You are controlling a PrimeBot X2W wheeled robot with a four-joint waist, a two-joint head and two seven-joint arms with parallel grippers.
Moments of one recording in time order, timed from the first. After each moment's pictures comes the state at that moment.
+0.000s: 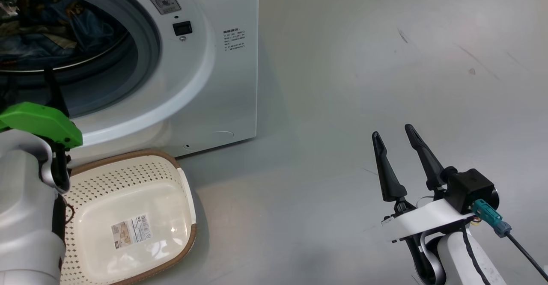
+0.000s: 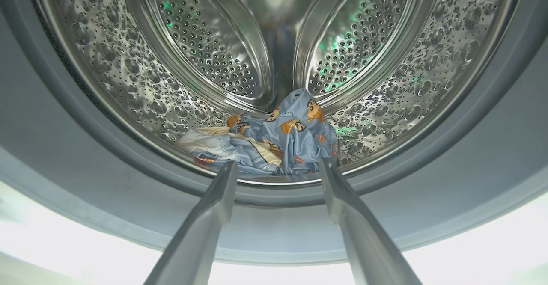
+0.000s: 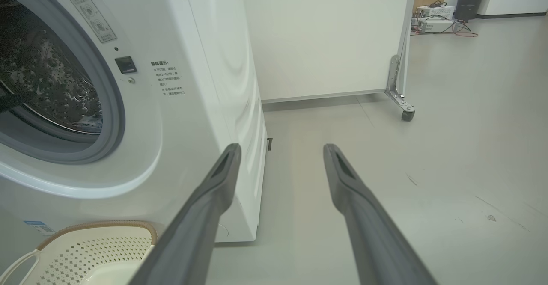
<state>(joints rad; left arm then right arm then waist) -0.75 0.20 0.03 0.95 -0.37 -0.08 -0.25 -0.11 -0.04 0.26 0.11 0.23 0.10 -0.26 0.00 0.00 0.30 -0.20</state>
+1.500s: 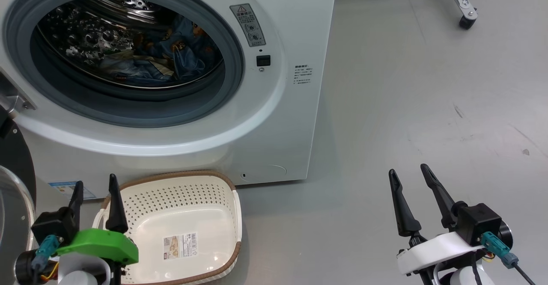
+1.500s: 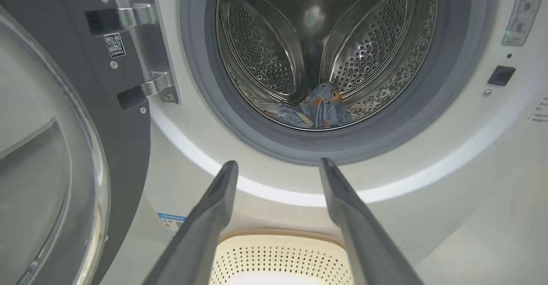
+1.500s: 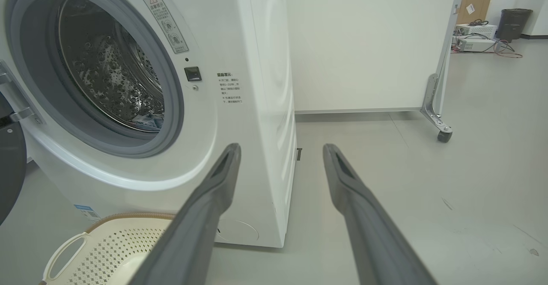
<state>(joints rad) -0.13 0.05 0.06 0.40 -0.33 -0.11 -0.25 0.03 -0.04 0.18 0.12 0.19 0.11 -0.26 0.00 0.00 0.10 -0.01</state>
